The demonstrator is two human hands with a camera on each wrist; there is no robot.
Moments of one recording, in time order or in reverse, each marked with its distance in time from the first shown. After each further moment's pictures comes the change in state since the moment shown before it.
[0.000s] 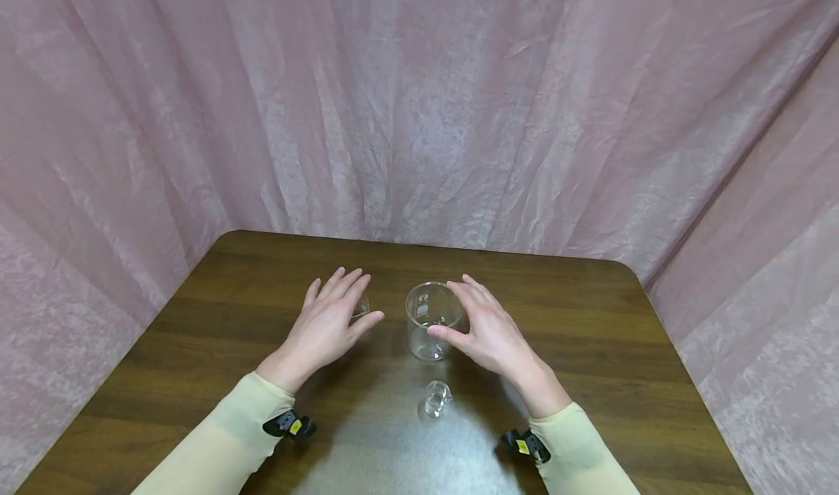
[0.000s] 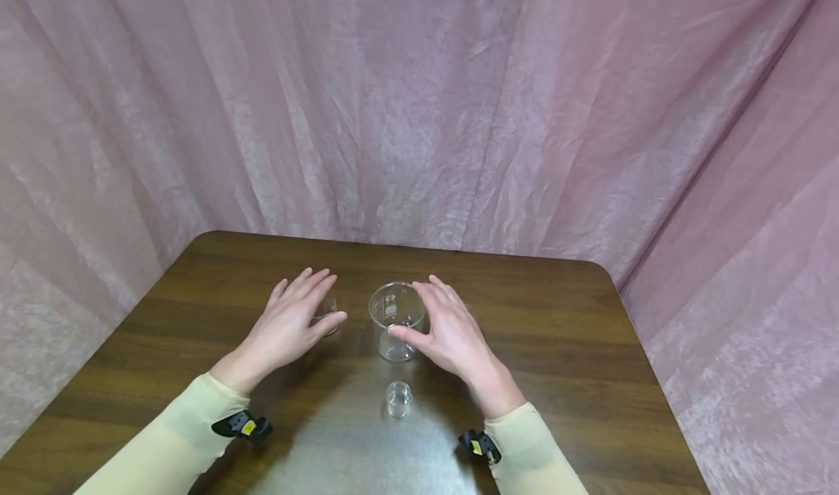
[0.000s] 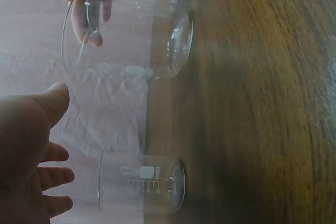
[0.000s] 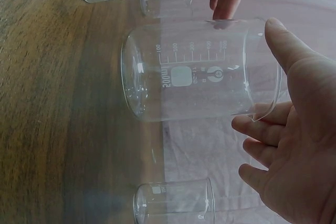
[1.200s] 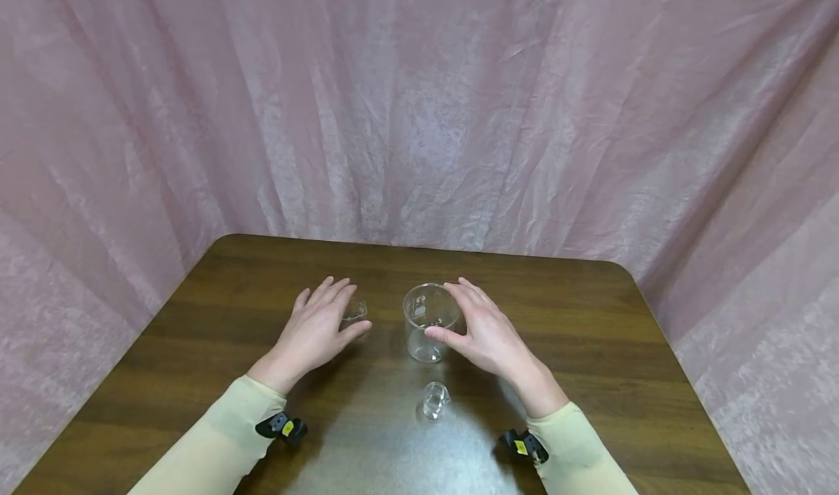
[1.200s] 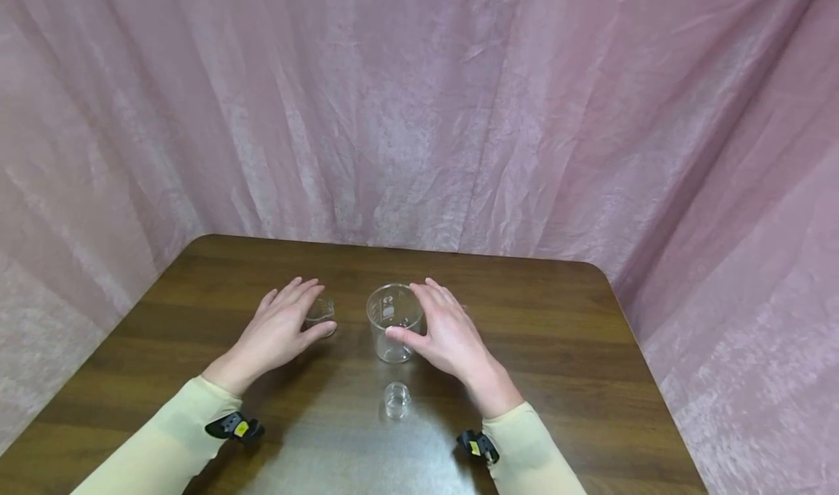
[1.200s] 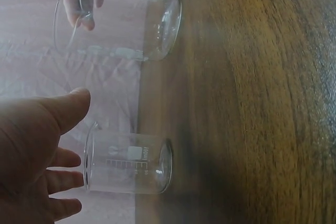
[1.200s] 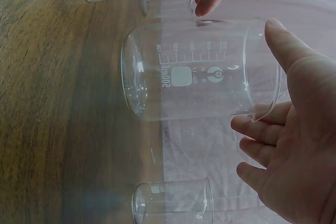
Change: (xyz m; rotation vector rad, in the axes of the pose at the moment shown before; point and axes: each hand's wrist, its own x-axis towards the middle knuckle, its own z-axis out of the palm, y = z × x) left_hand -0.004 -0.016 0.004 0.057 -0.035 -0.025; right_hand -0.001 0.000 0.000 -0.002 -0.021 0.015
